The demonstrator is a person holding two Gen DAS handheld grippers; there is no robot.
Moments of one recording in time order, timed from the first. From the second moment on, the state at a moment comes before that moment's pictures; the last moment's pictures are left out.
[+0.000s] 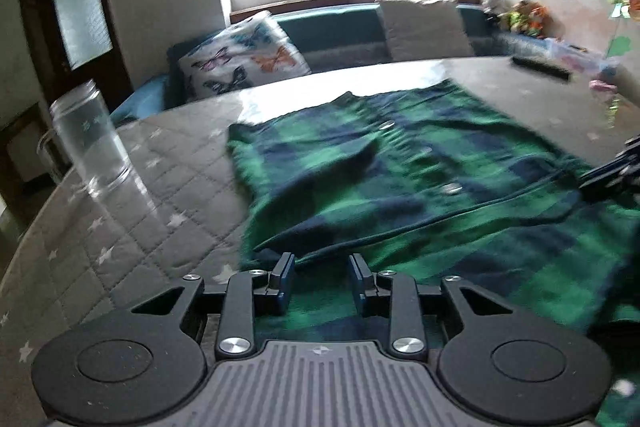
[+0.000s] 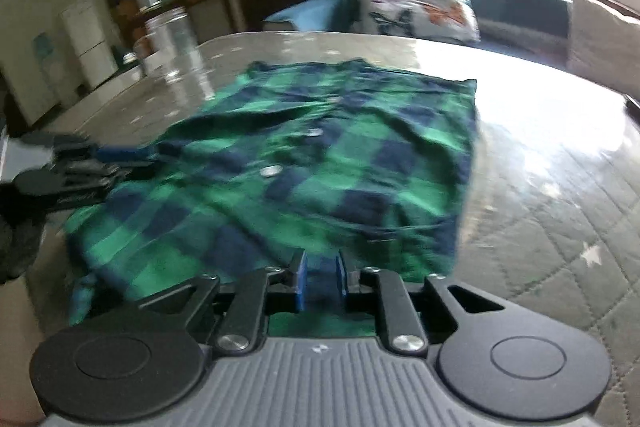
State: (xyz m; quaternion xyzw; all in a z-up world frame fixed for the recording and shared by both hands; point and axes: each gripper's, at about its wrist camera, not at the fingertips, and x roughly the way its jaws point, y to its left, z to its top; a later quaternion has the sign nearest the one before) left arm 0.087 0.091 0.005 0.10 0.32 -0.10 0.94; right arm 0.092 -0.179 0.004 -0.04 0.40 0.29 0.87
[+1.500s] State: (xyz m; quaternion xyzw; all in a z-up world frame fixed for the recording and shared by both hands) left arm -0.046 0.046 -0.012 0.27 0.24 -0.24 0.90; right arm 0.034 -0.162 -0.007 -0.13 0.37 0.34 0.86
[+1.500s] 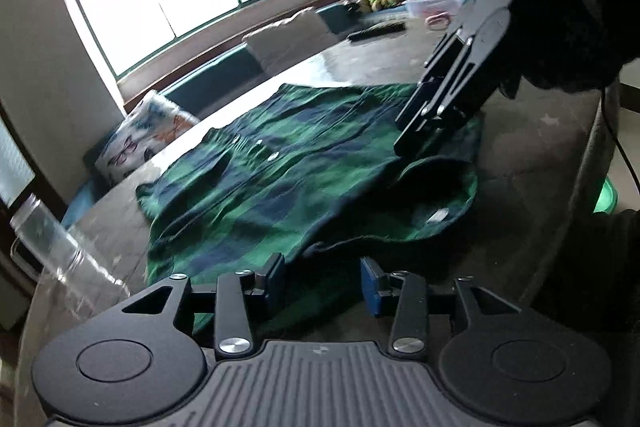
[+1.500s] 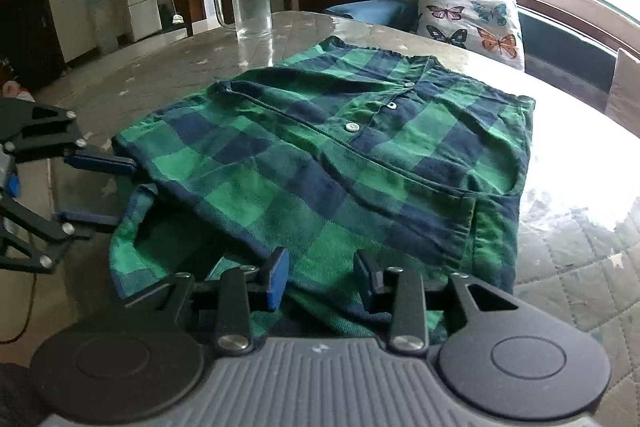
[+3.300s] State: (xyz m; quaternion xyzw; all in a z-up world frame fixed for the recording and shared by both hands) left arm -0.029 0.084 0.003 0.24 0.23 -0.20 0.92; right arm 0.052 -0.161 0.022 -0.12 0.35 0.40 0.84
